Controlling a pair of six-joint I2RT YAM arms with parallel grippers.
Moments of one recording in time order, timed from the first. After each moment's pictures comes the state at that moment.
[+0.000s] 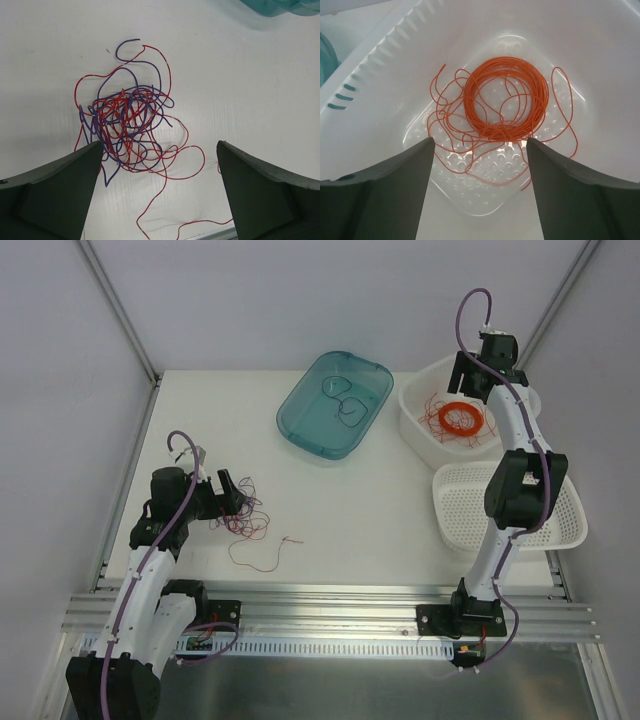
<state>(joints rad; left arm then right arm) -0.02 0.73 0.54 -0.44 0.27 -0.27 -0.05 1.99 1.87 -0.54 0.09 0.10</state>
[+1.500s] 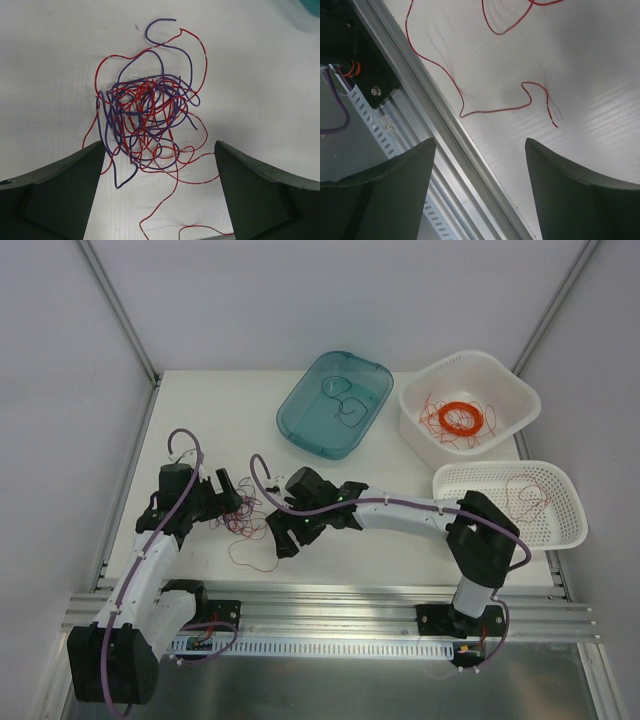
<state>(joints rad) -0.02 0.86 0.54 -0.44 0.19 -0.36 1.08 1.73 1.22 -0.41 -0.28 0.34</state>
